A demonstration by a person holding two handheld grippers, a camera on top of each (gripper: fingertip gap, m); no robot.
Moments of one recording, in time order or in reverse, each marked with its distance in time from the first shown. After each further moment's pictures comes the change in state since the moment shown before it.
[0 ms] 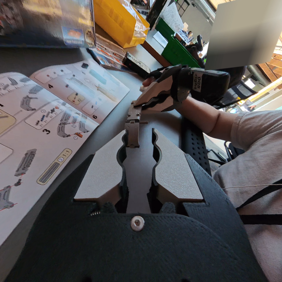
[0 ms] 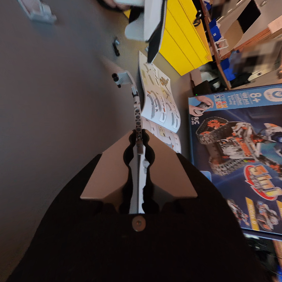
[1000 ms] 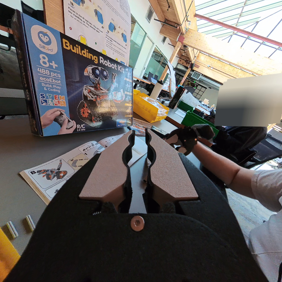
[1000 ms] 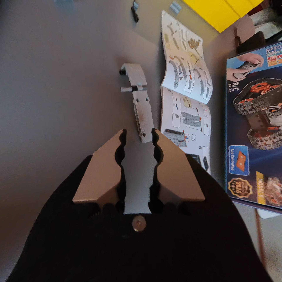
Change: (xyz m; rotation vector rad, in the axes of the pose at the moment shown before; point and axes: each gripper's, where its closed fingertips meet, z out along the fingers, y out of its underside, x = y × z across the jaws) left arm 0.008 -0.084 -0.098 0.486 -0.220 0.132; right arm -0.020 0.029 -0.032 -0.130 -0.232 0.184
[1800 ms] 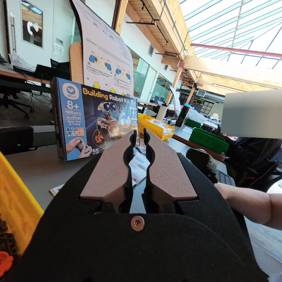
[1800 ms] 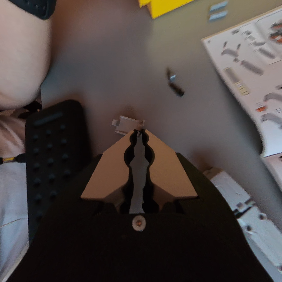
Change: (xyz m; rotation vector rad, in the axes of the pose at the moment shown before) left arm 0.009 -0.045 -0.035 0.168 -0.040 0.121; right arm -0.065 -0.140 0.103 -0.049 -0.227 0.688
